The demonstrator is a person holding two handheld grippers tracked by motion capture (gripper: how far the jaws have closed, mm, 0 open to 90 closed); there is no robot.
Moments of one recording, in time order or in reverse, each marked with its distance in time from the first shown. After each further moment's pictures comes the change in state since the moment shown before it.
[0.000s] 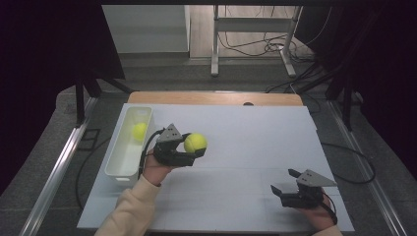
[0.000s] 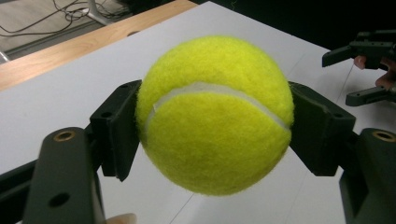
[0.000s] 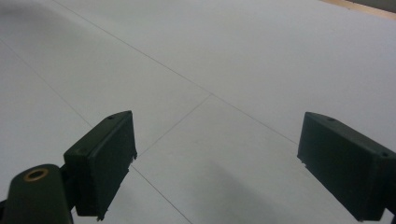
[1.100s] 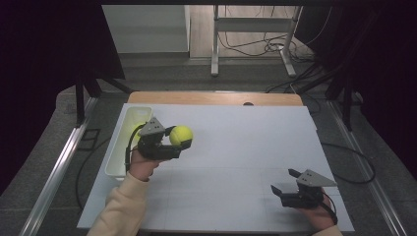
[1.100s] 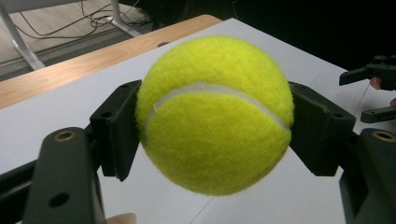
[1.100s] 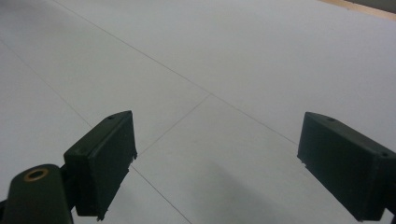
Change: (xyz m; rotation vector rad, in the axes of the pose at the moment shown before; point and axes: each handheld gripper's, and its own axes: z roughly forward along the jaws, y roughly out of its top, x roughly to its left) left arm 0.023 0.002 -0.031 -0.045 0.063 -0.049; right arm 0.000 0.000 0.000 0.001 -0.002 -0.002
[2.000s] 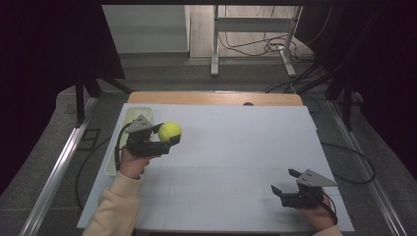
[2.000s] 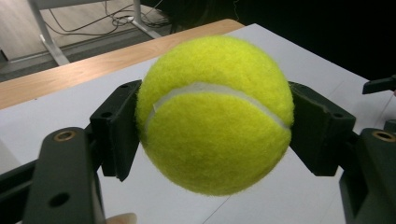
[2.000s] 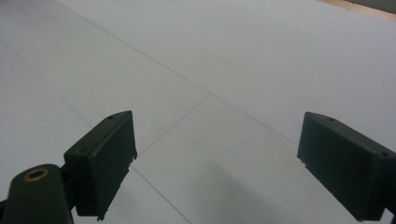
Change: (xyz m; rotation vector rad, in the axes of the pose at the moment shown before) left arm 0.020 -0.005 -0.018 -0.012 0.069 -0.055; right arm 0.000 0.000 0.000 -0.001 -0.001 -0.003
